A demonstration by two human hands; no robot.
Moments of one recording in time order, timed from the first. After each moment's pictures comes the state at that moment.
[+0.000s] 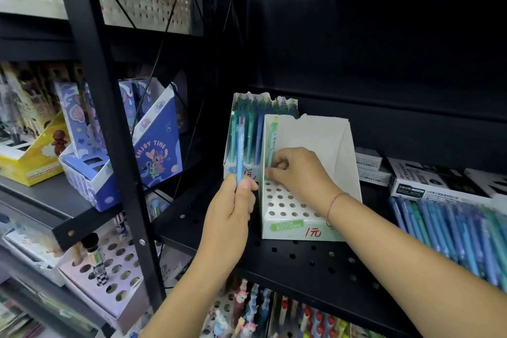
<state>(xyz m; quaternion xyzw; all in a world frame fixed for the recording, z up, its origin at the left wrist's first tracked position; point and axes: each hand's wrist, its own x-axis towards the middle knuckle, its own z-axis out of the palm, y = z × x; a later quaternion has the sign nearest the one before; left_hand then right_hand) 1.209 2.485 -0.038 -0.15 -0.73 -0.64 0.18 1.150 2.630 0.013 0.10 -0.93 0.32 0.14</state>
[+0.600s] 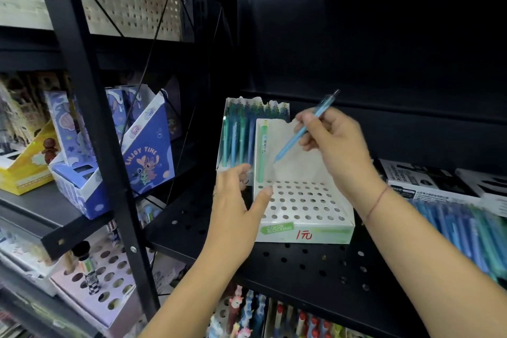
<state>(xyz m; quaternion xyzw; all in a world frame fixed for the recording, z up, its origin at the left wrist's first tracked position) 1.198 2.501 -0.032 -0.14 -0.80 -0.56 0.18 1.178 2.662 0.057 0.11 -0.73 0.63 0.25</state>
